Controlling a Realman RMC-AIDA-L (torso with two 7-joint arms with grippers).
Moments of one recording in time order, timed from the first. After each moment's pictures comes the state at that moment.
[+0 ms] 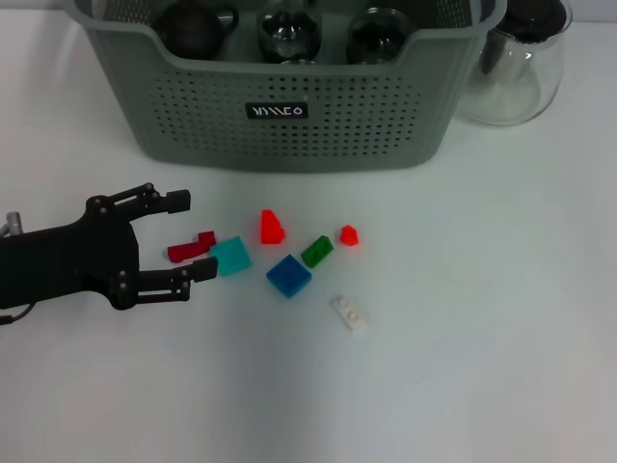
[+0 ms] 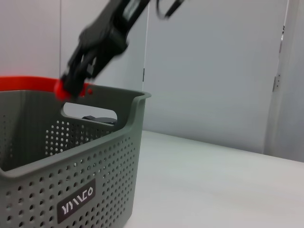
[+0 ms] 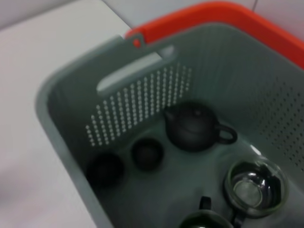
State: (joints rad) left arm -0.35 -2.09 0.50 0.67 2.06 1.77 -1.04; right arm 1.32 2.08 -1.14 -0.78 -2.67 -1.28 2.60
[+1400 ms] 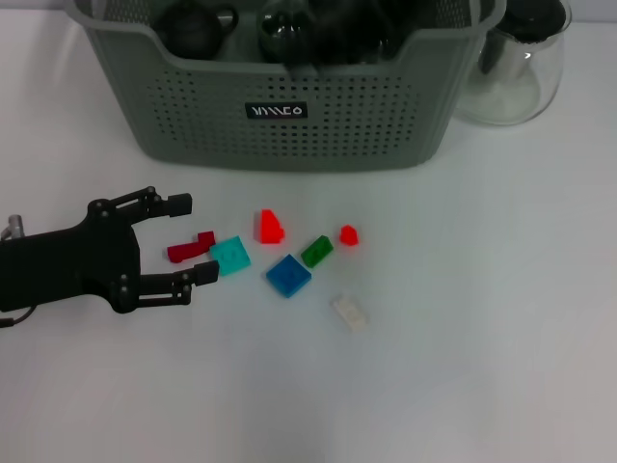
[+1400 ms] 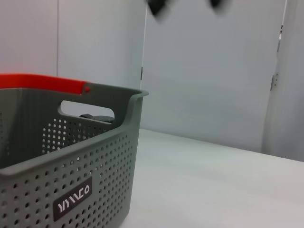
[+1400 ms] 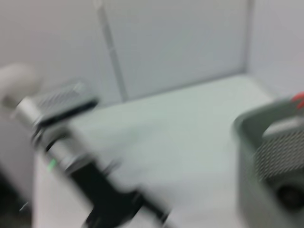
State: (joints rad) left arm -0.34 -2.10 0.50 0.67 2.07 1.77 -1.04; right arm 0.88 2.07 -1.14 -1.51 -2.14 -1.77 2.44
